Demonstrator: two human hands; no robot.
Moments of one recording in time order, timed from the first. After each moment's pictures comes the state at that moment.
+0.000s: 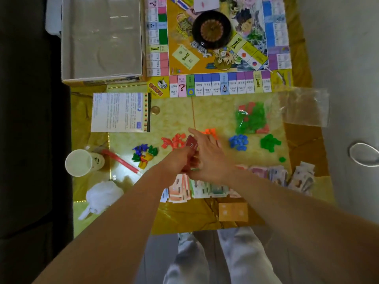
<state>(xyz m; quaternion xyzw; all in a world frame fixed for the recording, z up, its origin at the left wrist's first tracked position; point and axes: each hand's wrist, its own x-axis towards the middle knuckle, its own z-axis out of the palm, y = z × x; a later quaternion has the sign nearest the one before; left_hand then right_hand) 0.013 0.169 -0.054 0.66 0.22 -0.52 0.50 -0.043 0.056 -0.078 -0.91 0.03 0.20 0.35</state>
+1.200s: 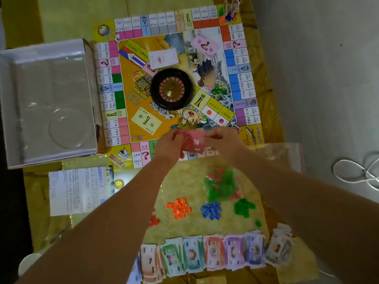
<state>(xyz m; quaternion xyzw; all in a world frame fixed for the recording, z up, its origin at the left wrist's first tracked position) 0.193 -0.003 -0.077 0.81 0.07 -0.38 0.43 0.126 -0.149 -0.081 -0.69 0.38 0.17 0.59</state>
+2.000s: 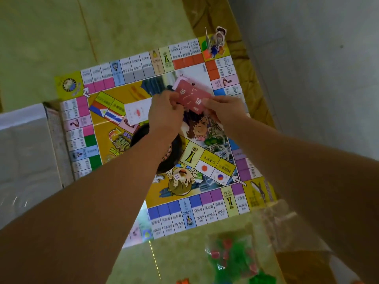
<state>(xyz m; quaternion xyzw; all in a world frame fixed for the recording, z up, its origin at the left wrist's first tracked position) 0.381 -0.149 -0.113 0.91 -0.12 -0.22 0.33 0.307 -0.273 -0.121 -0.55 0.52 0.01 0.65</state>
